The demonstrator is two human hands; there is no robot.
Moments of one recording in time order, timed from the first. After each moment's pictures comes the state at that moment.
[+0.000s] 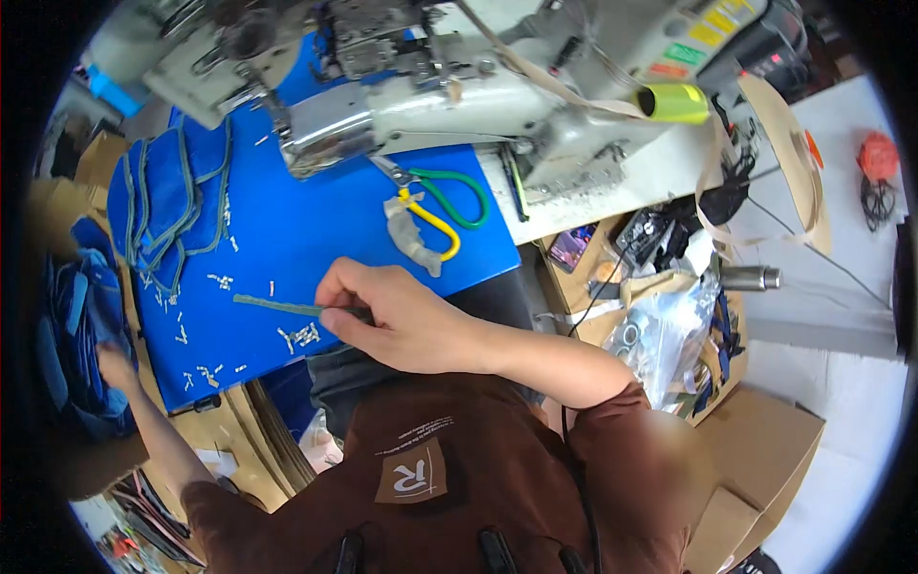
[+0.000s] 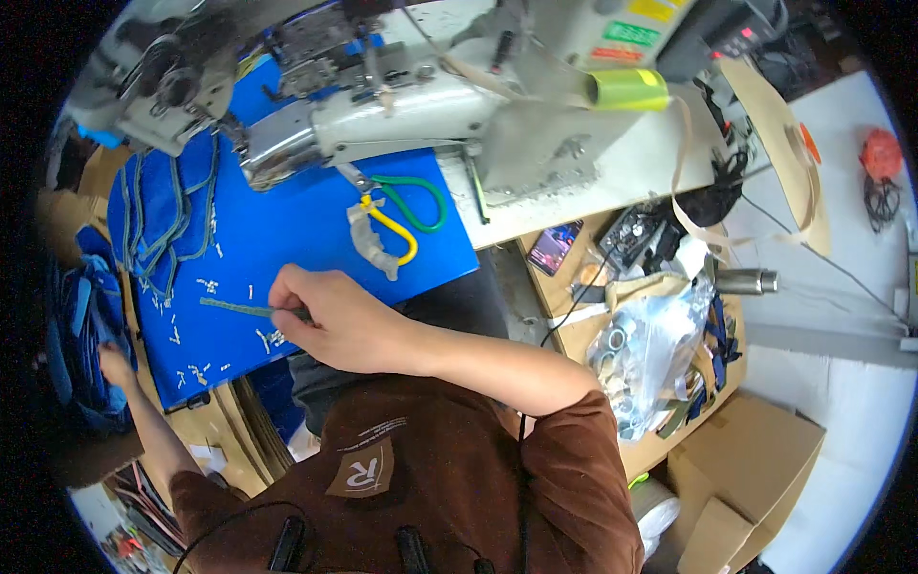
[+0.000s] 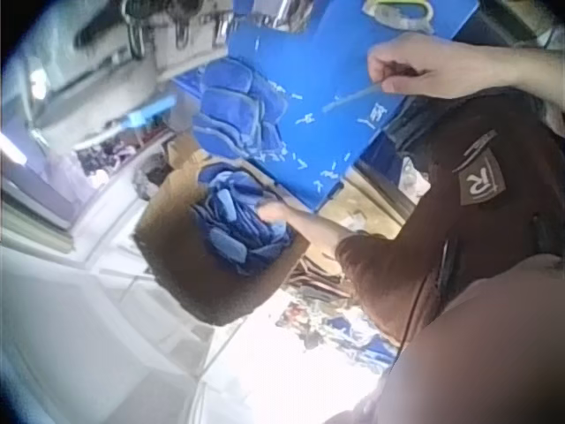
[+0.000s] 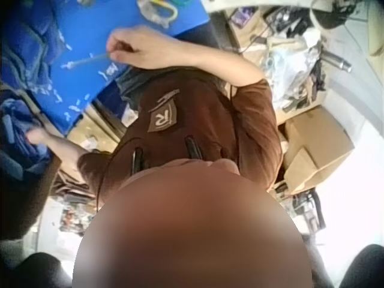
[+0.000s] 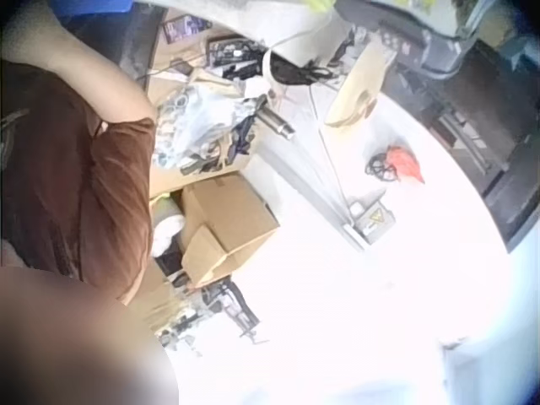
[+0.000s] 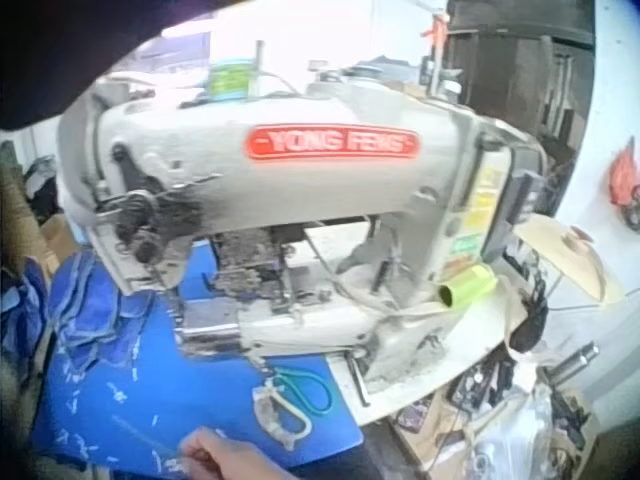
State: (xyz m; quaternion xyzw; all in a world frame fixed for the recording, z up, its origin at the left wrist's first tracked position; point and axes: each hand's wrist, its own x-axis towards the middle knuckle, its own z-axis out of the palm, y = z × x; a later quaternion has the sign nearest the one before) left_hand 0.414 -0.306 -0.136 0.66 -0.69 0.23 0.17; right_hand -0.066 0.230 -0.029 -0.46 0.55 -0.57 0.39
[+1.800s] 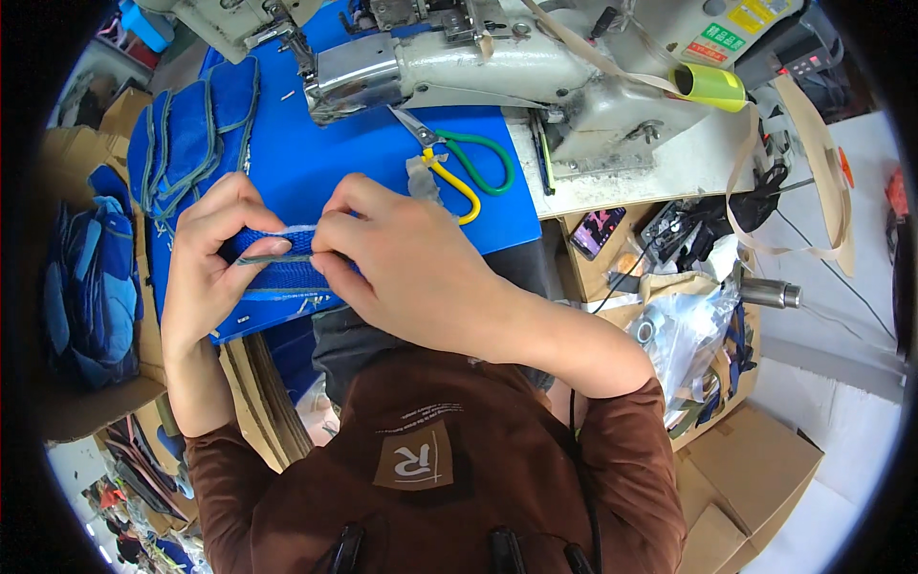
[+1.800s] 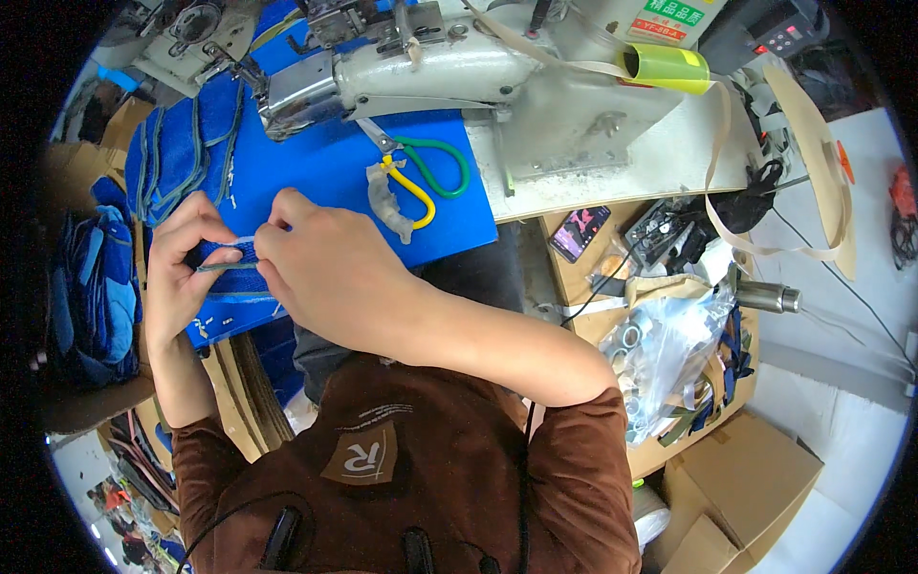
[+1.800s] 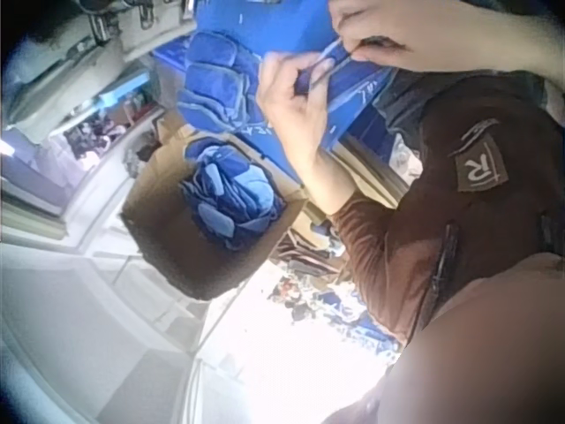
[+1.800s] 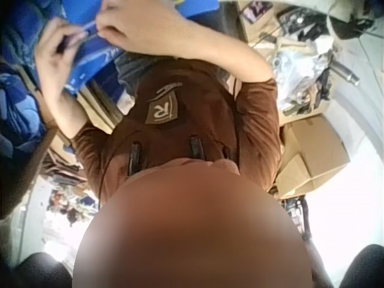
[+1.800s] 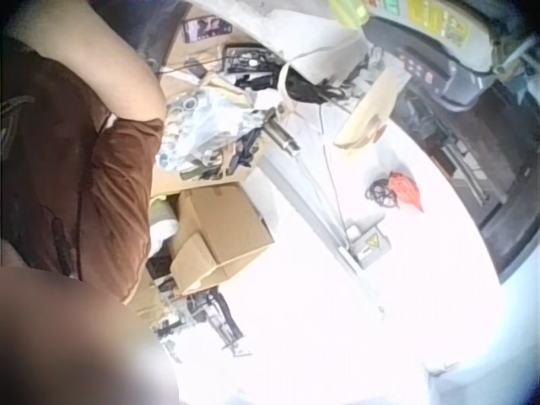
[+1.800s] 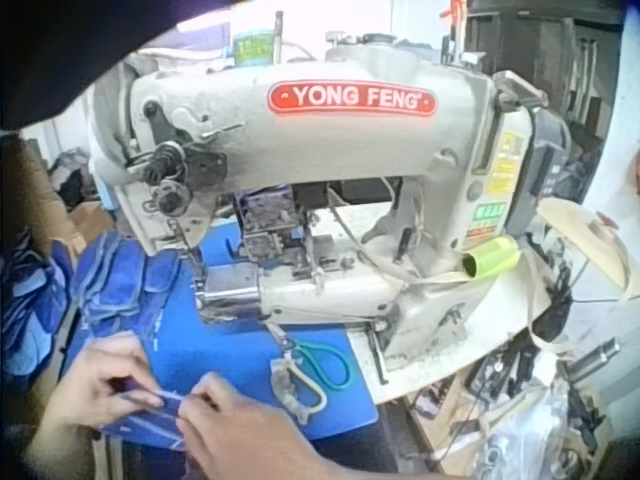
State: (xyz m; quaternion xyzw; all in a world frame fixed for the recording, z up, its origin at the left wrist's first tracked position) left_hand 0.075 0.057 0.045 0.05 -0.95 -0.29 0.14; right_hand -0.062 0.231 -0.007 -0.59 0.63 -0.50 0.09
